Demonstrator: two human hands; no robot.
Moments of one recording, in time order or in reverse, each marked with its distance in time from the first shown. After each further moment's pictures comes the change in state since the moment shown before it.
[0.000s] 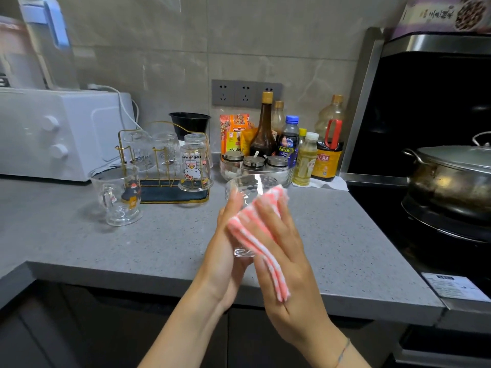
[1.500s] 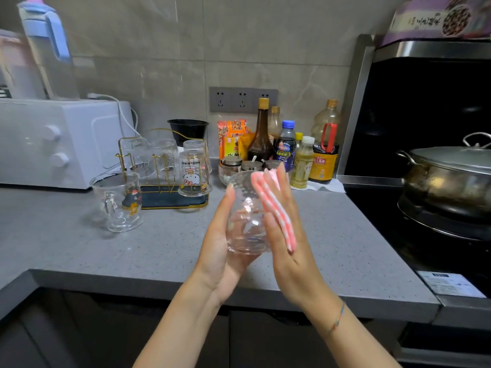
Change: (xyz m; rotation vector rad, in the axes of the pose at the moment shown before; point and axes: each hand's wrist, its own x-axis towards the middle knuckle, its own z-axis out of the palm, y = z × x) left_hand 0.008 0.004 -0.005 -0.129 -0.038 0.019; right_hand 0.029 0.009 -0.007 0.325 0.021 0.212
